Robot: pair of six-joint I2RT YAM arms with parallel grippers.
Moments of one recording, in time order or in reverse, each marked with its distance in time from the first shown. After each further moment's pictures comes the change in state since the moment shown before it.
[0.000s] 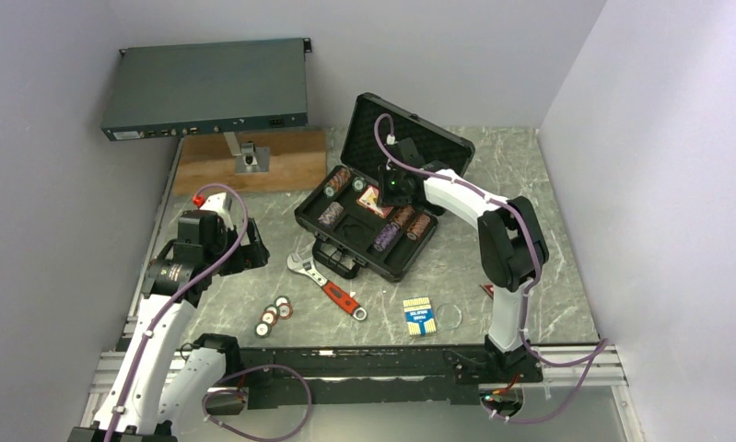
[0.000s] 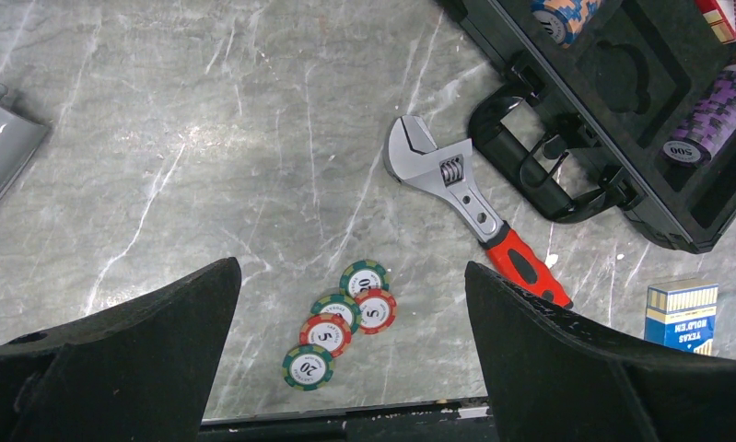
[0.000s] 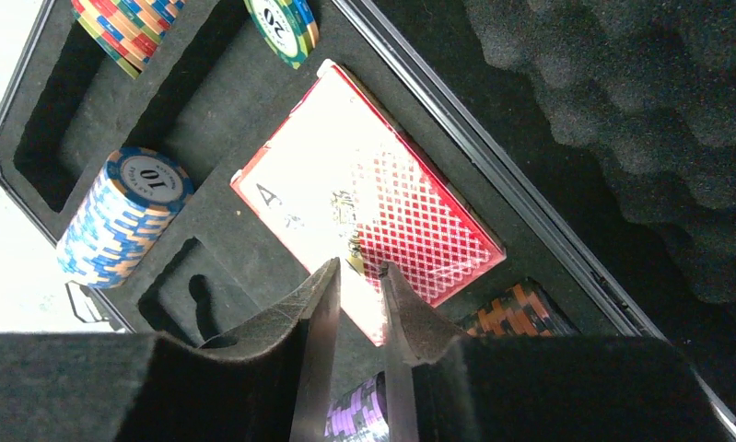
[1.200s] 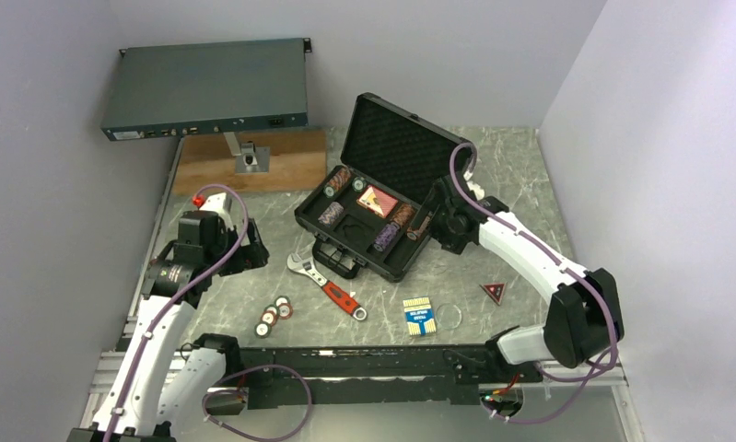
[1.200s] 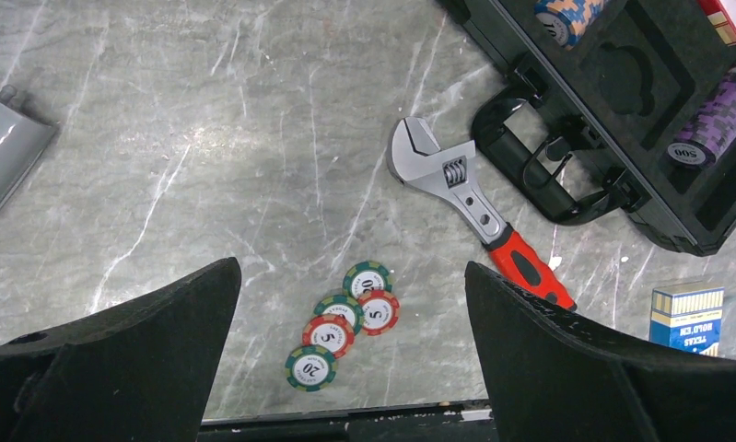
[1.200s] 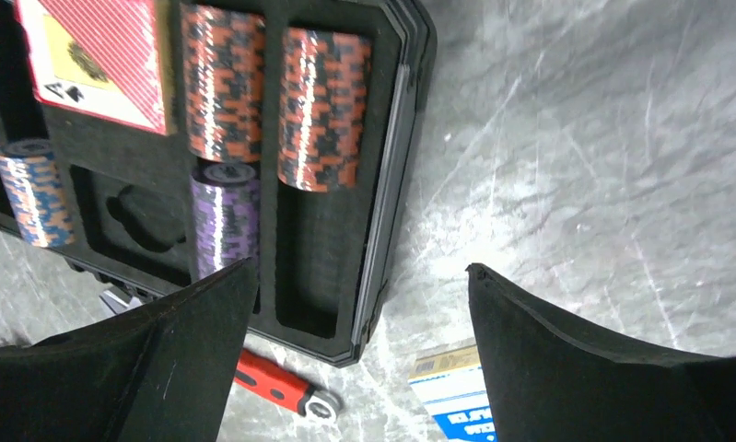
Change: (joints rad) left arm -0.010 -0.006 0.000 -0.001 -0.019 -0.003; right arm -0.056 -0.576 -0.430 -0.249 0.223 0.494
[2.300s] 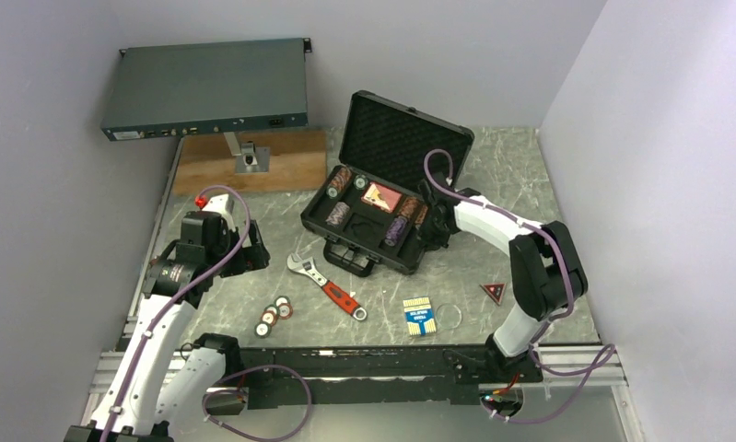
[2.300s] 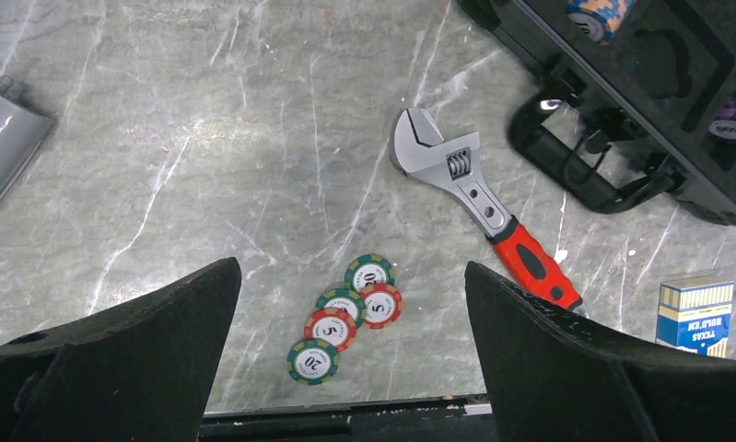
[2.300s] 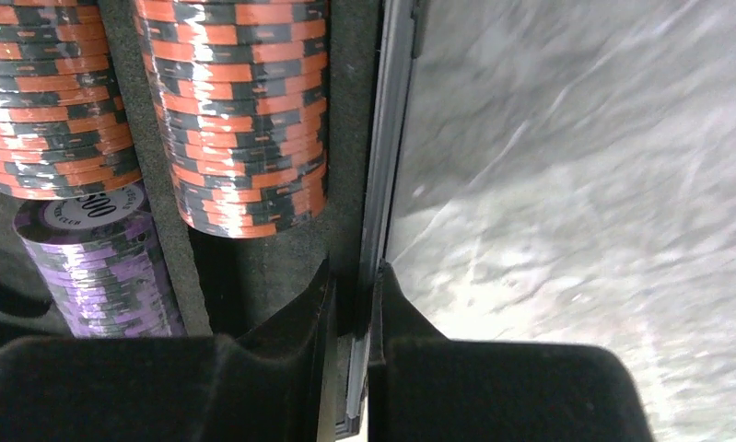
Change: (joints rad) left arm -0.025 0.005 0.000 -0.015 -0.019 -0.007; right arm -0.004 0.295 0.025 0.029 -0.068 -0.052
